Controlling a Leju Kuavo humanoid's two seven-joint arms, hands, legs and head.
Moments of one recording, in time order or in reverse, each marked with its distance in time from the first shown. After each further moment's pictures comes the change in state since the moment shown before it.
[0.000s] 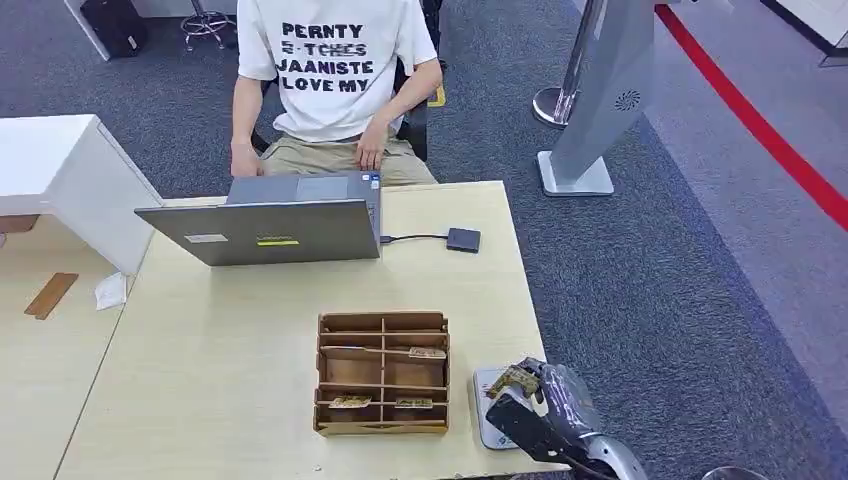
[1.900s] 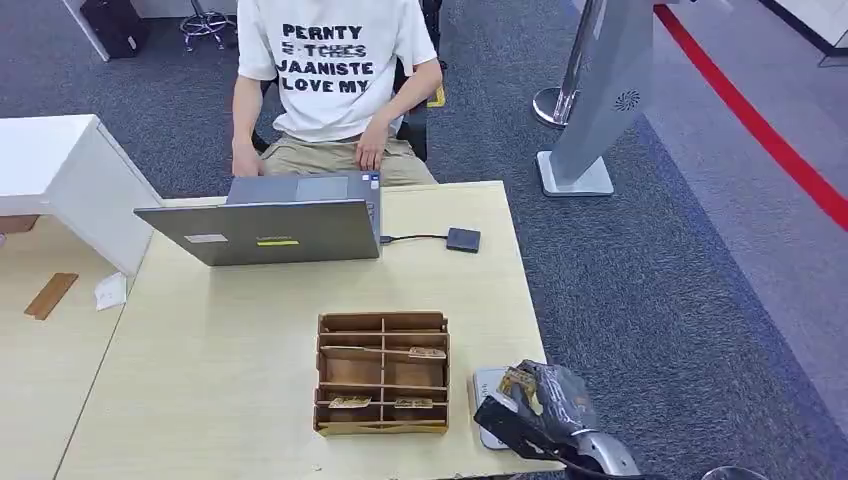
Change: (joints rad) left arm -0.001 -0.003 -0.018 0.000 0.030 0.002 -0.007; right arm -0.046 0.003 0.037 0.094 0.139 0.026 0.080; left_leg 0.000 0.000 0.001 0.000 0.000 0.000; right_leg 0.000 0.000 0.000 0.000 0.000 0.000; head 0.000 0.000
